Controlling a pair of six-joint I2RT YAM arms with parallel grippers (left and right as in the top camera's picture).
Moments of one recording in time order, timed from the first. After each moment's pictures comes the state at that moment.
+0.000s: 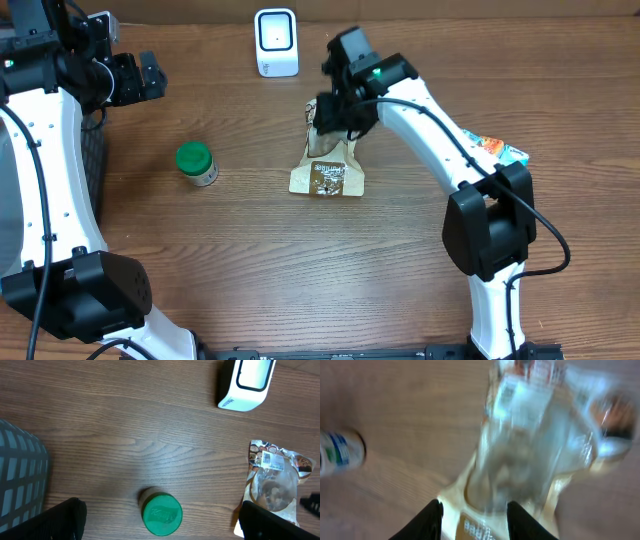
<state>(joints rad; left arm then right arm) 0.26 1.83 1.96 -1.17 0.25 0.00 0.47 2.18 1.94 -0.98 -0.23 0.35</state>
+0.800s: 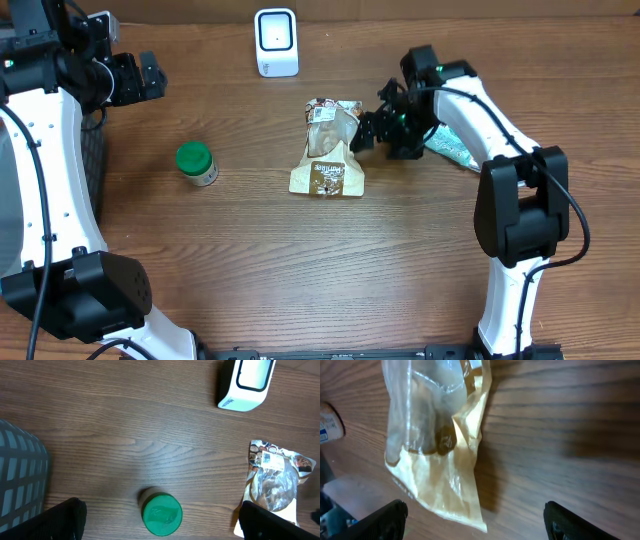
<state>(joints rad) 0.26 1.83 1.96 -1.17 0.25 0.00 0.22 2.18 1.71 -1.03 -0.54 0.21</state>
